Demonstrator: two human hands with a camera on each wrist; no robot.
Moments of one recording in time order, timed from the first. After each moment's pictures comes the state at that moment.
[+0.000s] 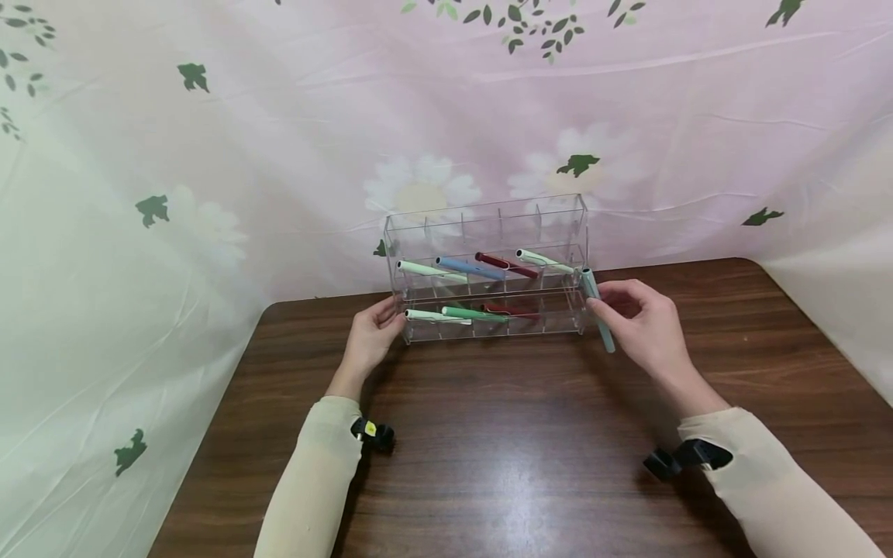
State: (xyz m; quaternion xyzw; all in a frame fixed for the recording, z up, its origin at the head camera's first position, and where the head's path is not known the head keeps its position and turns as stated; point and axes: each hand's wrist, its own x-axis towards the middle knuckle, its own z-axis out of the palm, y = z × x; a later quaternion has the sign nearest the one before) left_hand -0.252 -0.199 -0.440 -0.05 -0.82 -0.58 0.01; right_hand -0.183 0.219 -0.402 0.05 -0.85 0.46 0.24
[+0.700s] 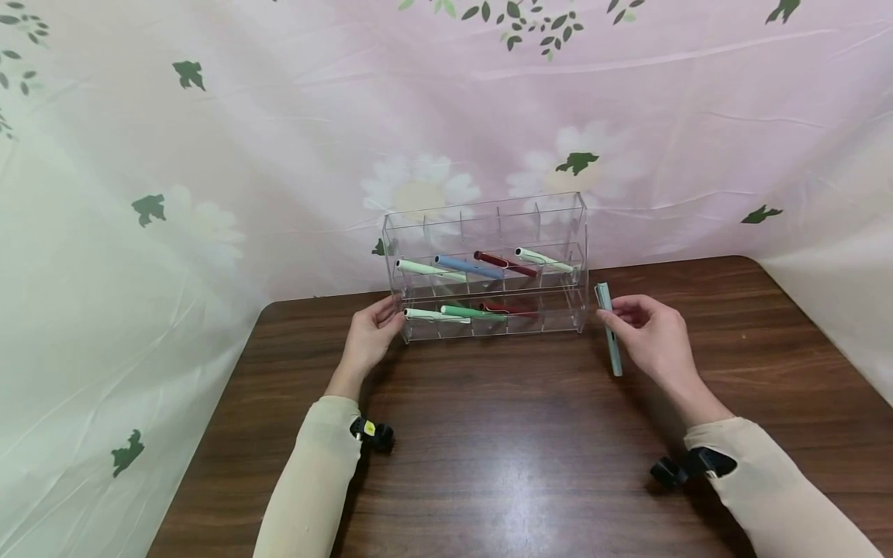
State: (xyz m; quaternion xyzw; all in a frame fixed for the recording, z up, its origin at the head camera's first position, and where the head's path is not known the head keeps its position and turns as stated) left_hand -0.252 -0.199 -0.440 -0.05 -0.82 -0.57 0.01; right_hand -0.177 0.238 -0.423 -0.02 -0.89 0.42 0.17
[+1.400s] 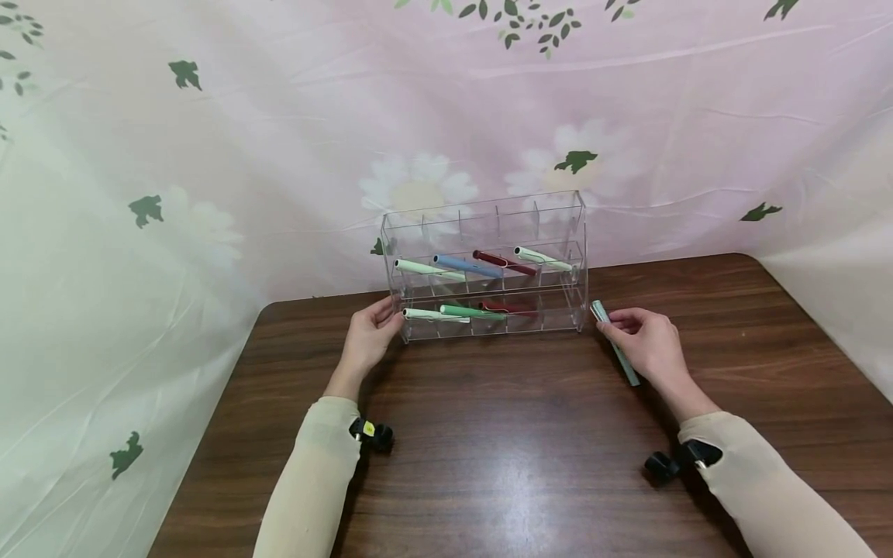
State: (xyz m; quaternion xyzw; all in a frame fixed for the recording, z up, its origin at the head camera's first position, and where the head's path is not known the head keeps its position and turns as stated) left_hand -0.252 -0.199 -0.439 -0.05 -0.82 -0.57 0.00; right_hand -0.189 0.249 -0.457 -0.05 -0.92 0.38 0.12
